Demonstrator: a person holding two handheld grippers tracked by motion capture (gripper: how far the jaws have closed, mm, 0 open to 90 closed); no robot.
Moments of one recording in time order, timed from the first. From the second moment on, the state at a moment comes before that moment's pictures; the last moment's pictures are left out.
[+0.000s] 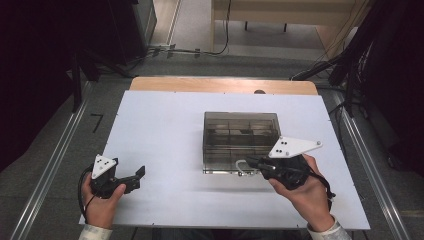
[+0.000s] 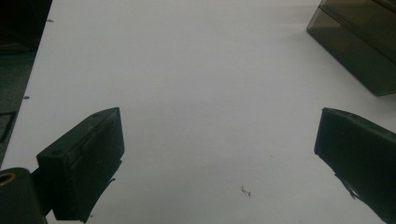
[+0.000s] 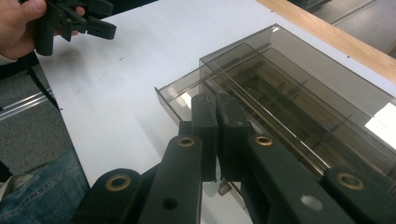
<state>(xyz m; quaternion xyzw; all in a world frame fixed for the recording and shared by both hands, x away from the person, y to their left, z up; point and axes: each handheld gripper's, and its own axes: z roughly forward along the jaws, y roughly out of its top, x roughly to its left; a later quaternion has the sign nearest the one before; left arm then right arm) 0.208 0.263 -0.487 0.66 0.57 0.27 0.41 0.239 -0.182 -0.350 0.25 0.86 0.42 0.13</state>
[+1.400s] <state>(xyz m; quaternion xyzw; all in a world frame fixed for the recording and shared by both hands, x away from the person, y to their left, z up) 0.208 0.264 -0.487 0.66 0.57 0.27 0.42 0.267 -0.135 -0.358 0.23 0.87 0.43 0.11</state>
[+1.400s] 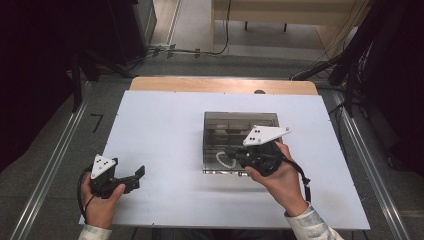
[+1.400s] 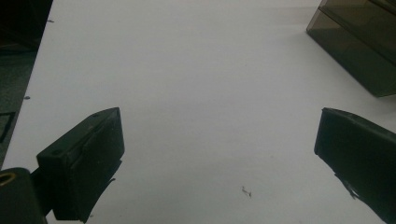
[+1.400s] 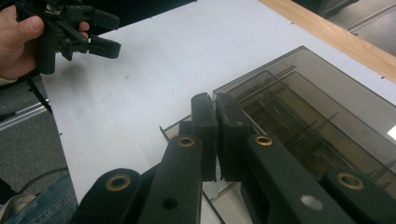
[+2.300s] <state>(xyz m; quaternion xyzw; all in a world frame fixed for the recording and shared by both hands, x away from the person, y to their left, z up) 0.208 0.266 -0.487 0.66 0.57 0.27 0.42 0.293 -0.113 -0.389 0.24 0.88 0.40 0.10</state>
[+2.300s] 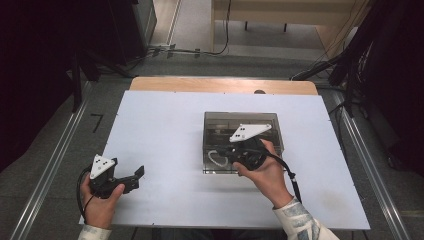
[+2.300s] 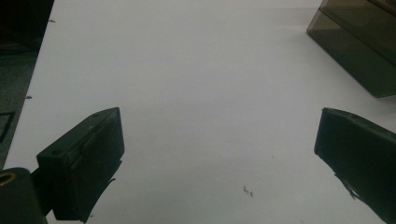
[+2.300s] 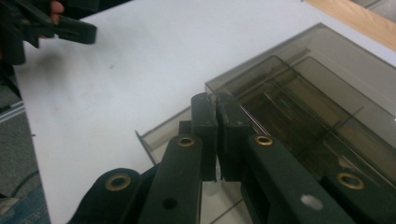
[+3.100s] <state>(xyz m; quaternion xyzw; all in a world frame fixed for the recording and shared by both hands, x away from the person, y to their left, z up) 0.208 0.265 -0.488 0.66 0.57 0.27 0.42 0.292 -0.114 -0.398 0.25 0.88 0.39 0.09</state>
